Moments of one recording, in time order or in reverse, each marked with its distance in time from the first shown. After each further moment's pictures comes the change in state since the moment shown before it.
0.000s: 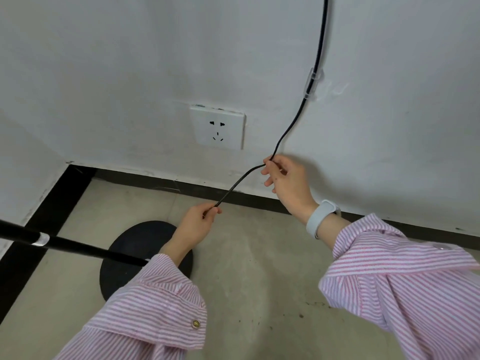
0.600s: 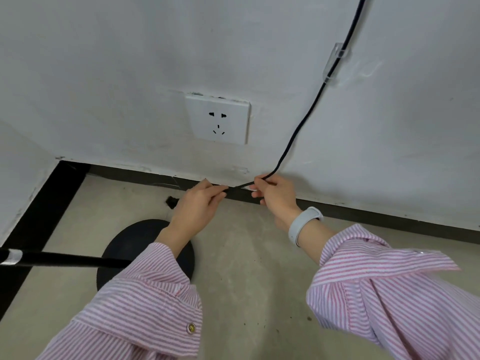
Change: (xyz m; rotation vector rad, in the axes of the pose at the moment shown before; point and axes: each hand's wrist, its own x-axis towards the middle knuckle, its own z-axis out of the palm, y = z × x) left_hand 0.027 0.011 -0.010 0.357 0.153 0.395; right_hand 0.006 0.040 0.039 0.230 0.025 0.463
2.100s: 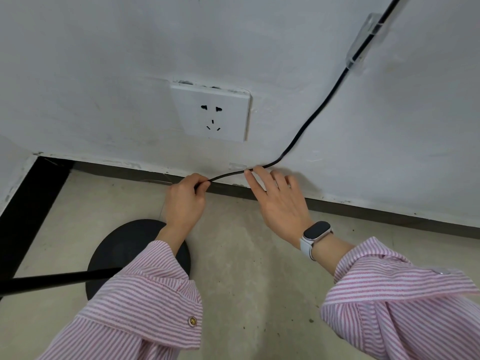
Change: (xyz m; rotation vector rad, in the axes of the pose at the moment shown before) left_hand 0.016 -0.031 0.025 -0.109 0.212 -0.270; right_hand 0.008 0.023 -0.022 -1.665 0.017 -0.945
